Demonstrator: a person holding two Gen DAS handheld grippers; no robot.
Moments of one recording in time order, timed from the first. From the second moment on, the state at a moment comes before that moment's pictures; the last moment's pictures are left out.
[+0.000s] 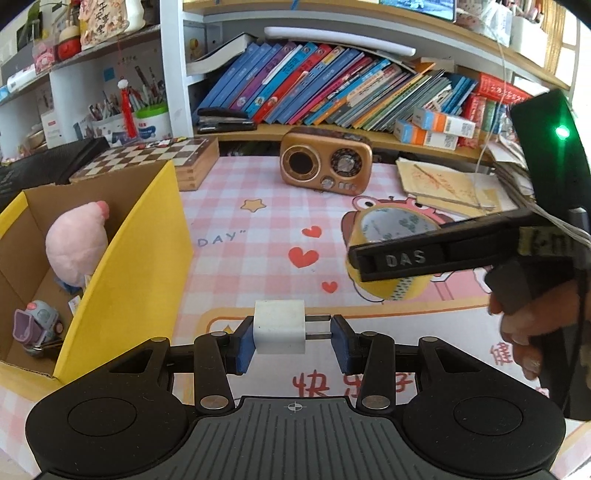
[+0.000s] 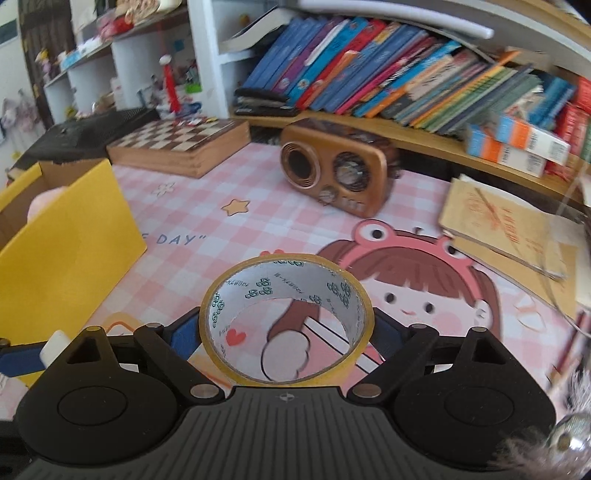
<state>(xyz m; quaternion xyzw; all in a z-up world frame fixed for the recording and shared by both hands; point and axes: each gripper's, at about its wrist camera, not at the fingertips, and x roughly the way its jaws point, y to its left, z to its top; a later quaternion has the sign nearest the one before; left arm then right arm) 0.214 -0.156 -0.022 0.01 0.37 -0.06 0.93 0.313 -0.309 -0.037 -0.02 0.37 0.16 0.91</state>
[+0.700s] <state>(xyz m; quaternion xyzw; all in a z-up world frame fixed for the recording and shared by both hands) 0.142 -0.109 0.019 -0.01 0.31 -0.10 0.95 0.178 -0.304 0.013 0.03 0.33 0.08 0.94</state>
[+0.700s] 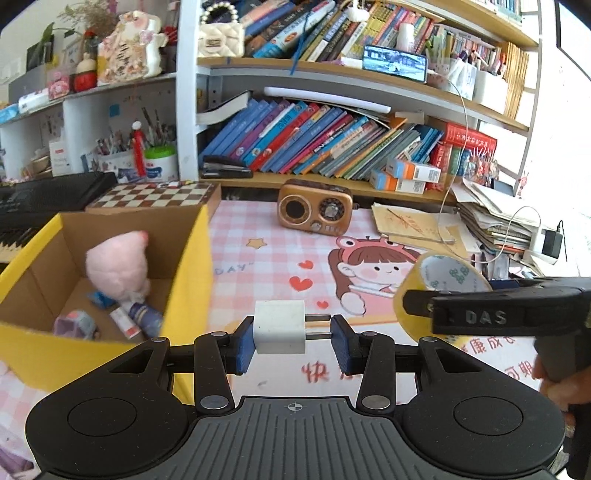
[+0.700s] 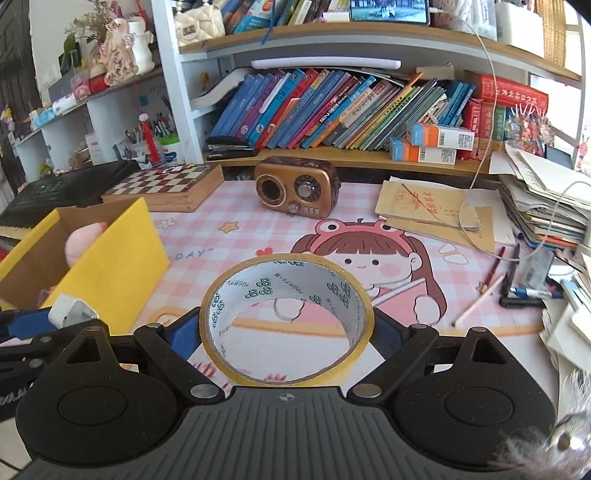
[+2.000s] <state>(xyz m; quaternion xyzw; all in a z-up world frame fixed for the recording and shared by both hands) 0.018 0.014 0.015 -0.02 0.32 -0.08 0.94 0.025 -0.173 0.007 0.02 0.35 0.12 0.93</state>
